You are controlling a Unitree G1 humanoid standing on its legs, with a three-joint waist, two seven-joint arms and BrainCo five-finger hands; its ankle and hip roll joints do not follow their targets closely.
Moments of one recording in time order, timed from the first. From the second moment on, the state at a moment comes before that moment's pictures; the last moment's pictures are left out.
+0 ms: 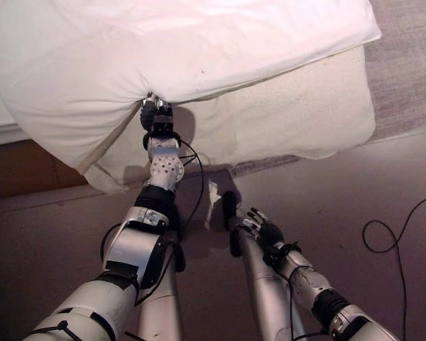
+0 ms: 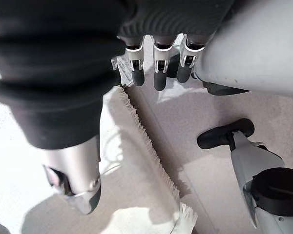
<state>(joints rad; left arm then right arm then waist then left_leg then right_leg) -0.99 0.16 -0.06 0.65 -1.48 -0.46 0.22 -0.34 -0.21 0.48 0.73 0.85 -0.13 0.06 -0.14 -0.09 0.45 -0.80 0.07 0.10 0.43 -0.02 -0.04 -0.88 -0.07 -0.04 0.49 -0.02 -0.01</state>
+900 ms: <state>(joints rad) -0.71 0.04 -0.08 0.24 -1.33 -0.56 0.34 -0.65 -0.12 0.44 0.63 1.44 -0.15 0.16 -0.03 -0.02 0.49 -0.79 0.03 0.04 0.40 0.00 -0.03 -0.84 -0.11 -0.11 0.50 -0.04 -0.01</state>
